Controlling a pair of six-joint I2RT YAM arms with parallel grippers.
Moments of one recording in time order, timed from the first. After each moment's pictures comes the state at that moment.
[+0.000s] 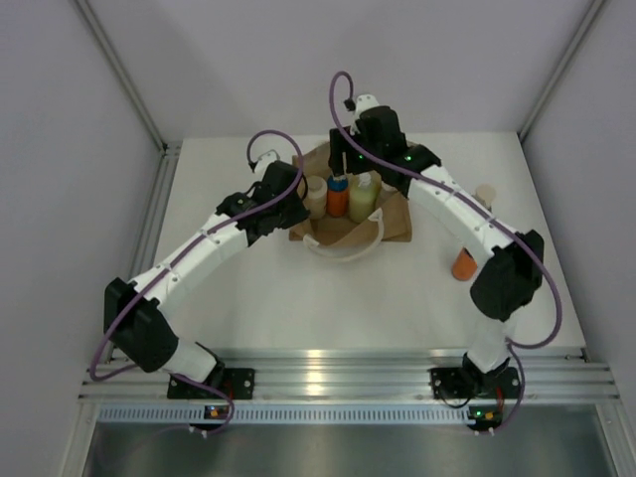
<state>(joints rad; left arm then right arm) -0.62 1.48 1.35 -0.64 -0.29 -0.89 0.60 1.78 1.78 -0.47 0.05 0.21</state>
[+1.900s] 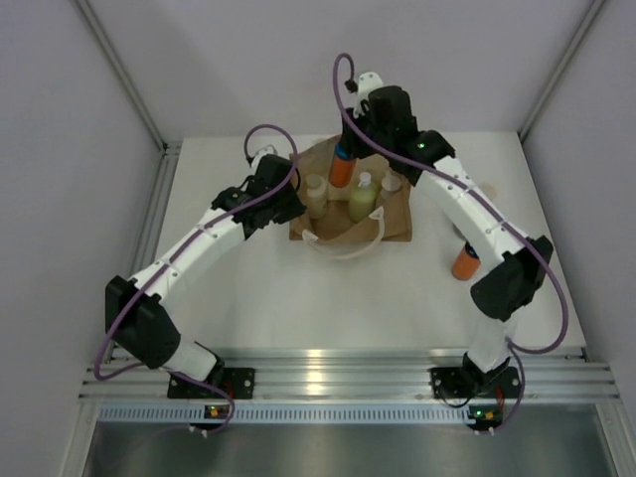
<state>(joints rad) -0.56 1.49 1.37 -0.63 -0.21 -0.84 0.60 1.86 1.98 -0.58 0.07 0.08</state>
